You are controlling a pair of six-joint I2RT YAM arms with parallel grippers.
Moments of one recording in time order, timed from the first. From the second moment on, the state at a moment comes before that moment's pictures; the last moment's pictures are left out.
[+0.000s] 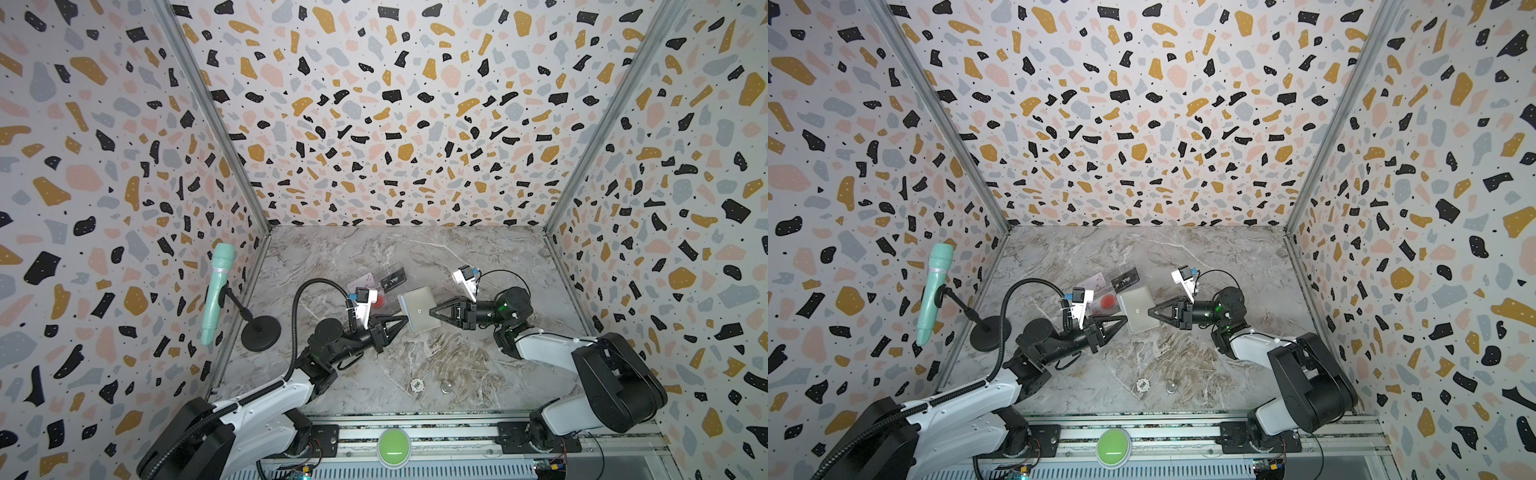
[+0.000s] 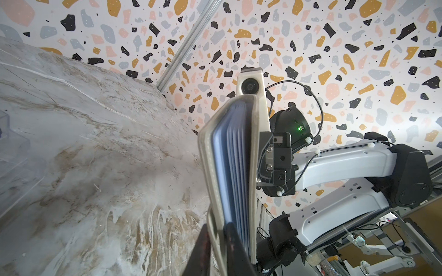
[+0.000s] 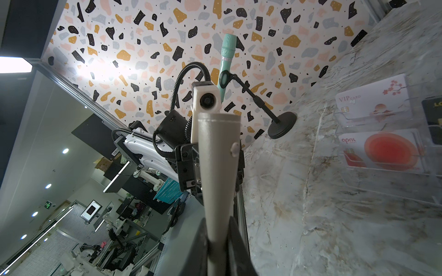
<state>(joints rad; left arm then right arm) -0.64 1.05 0.30 0.79 0.51 -0.74 0.45 1.47 0.52 1.19 -1.17 1.02</state>
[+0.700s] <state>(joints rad) -0.64 1.08 0.29 0.89 0.54 -0.81 0.45 1.52 0.52 1.20 -1.18 1.01</state>
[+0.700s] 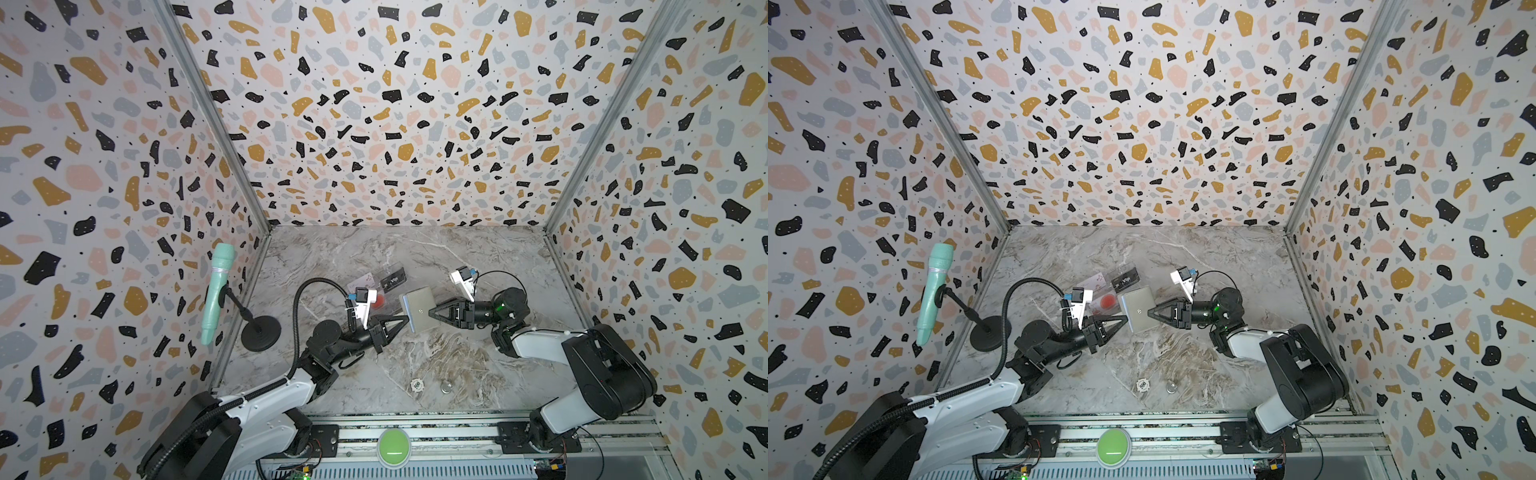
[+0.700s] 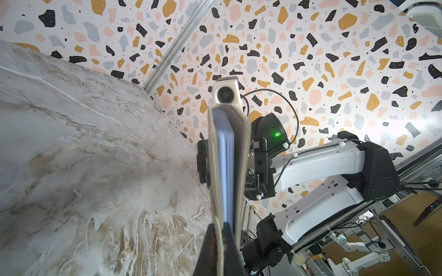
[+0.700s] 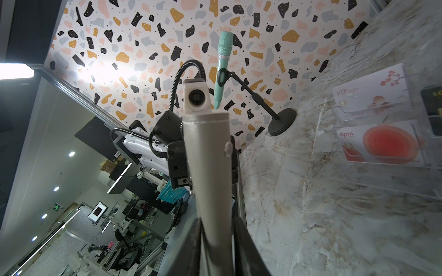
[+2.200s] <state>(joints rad) -0.63 1.08 0.34 0.67 0.47 -0.71 0.82 1.15 0.88 -0.22 -0.01 0.17</state>
